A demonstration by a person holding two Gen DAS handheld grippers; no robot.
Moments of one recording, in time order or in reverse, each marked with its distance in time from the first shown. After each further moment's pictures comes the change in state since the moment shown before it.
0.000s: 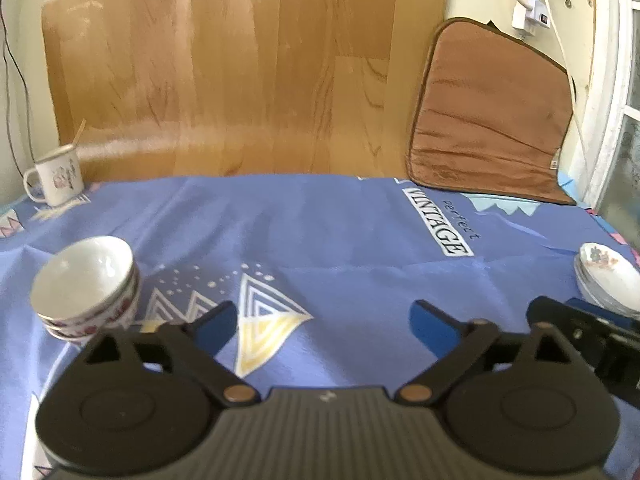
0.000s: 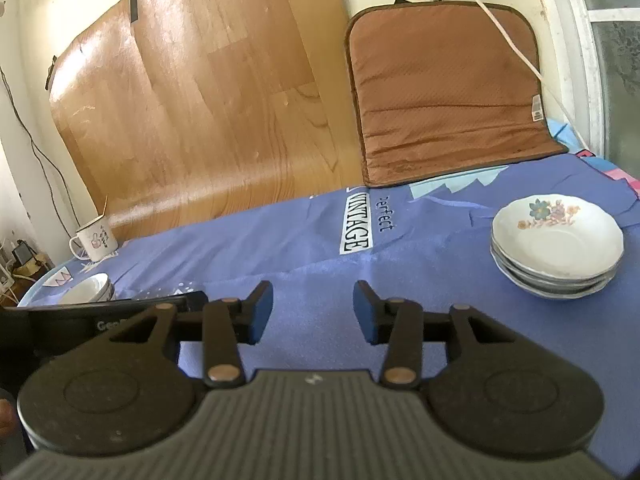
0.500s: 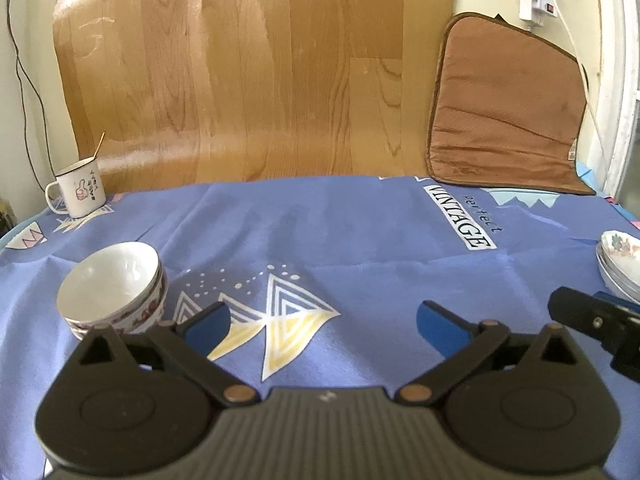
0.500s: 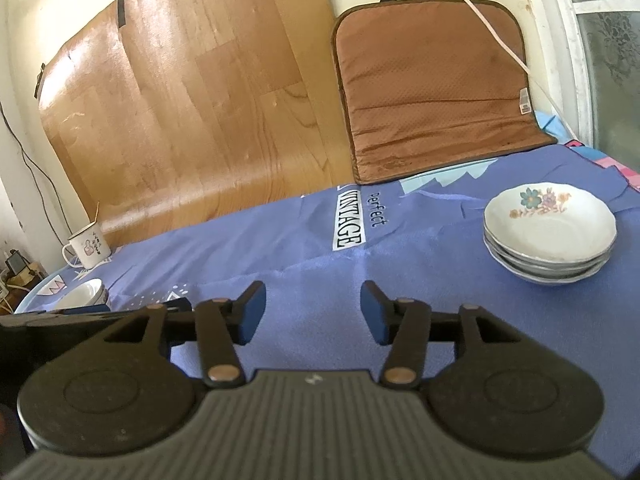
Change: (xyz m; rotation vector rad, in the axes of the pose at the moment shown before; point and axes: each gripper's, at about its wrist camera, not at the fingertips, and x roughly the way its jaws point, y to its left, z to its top) left arm -0.003 0.001 -0.005 0.033 -0.009 0.058; right arm 0.000 0.001 -0.003 0.028 -0.002 -0.026
